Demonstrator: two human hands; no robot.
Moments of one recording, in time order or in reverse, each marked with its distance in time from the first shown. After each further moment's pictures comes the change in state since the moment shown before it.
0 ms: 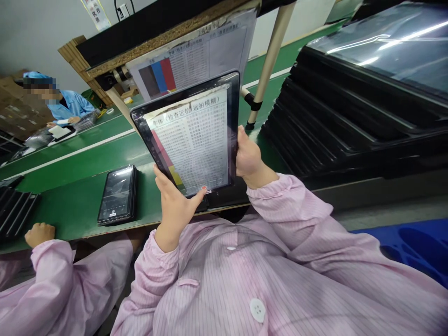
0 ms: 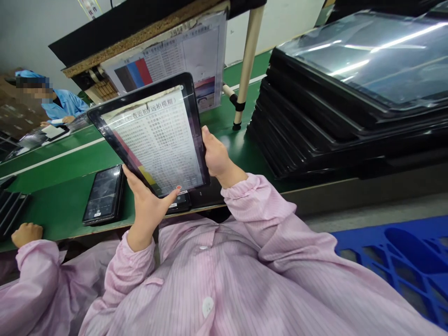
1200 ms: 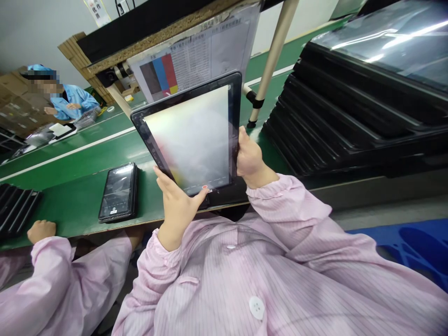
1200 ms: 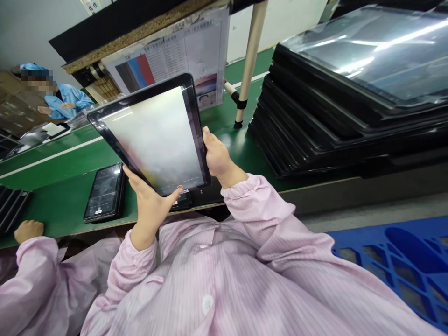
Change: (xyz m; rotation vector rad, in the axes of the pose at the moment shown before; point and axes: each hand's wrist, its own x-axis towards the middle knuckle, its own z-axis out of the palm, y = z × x) left_hand -0.007 0.002 0.005 0.059 -0.005 -0.053; right_hand -0.003 0.007 -0.004 0.080 -0.037 0.004
